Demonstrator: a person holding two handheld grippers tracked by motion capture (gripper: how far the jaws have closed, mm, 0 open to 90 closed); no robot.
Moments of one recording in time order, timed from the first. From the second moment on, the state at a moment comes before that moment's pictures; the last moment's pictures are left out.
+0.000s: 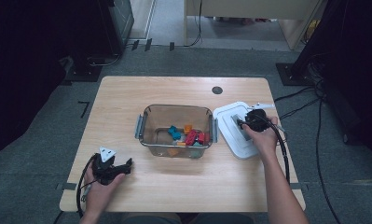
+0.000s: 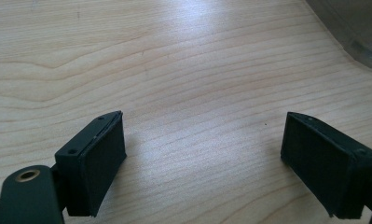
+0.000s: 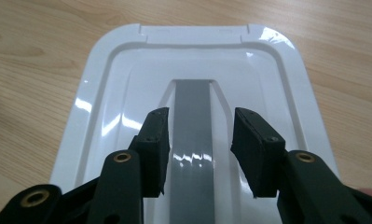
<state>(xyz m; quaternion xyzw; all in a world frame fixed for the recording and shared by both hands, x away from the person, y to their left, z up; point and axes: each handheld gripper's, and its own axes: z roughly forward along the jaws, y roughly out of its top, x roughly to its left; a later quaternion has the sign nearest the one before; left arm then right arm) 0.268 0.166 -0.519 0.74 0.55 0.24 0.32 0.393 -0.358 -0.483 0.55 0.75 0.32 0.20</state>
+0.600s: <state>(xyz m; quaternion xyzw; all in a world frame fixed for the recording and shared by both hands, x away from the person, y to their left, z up) 0.268 0.166 -0.519 0.74 0.55 0.24 0.32 0.382 -0.364 -0.510 0.55 0.73 0.35 0.21</state>
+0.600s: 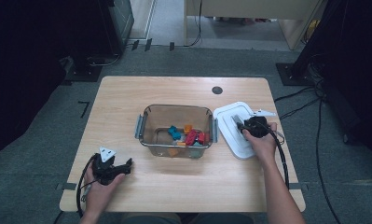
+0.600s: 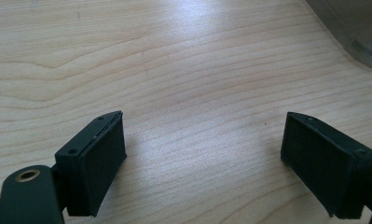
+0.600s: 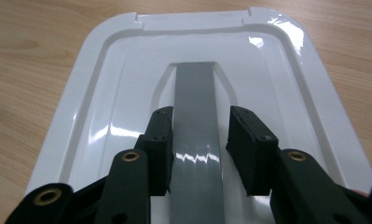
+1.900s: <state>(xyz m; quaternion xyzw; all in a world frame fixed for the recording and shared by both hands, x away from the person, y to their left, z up) 0.268 0.163 -0.518 0.72 0.56 0.24 0.31 0.360 -0.386 -0.474 0.57 0.70 0.37 0.23</state>
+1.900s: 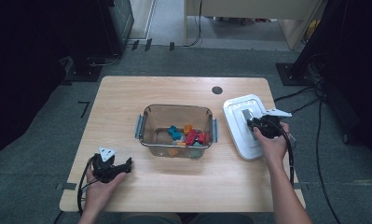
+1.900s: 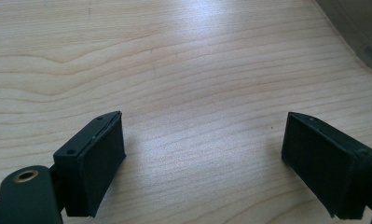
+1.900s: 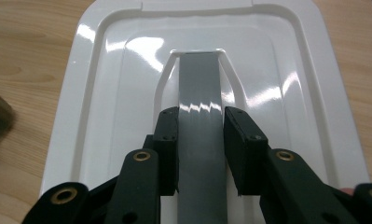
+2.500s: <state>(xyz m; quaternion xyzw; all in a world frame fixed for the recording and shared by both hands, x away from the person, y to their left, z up) 0.264 0.179 -0.464 0.71 0.55 0.23 0.38 0.350 -0.374 -0.408 0.50 0.73 0.41 0.23</state>
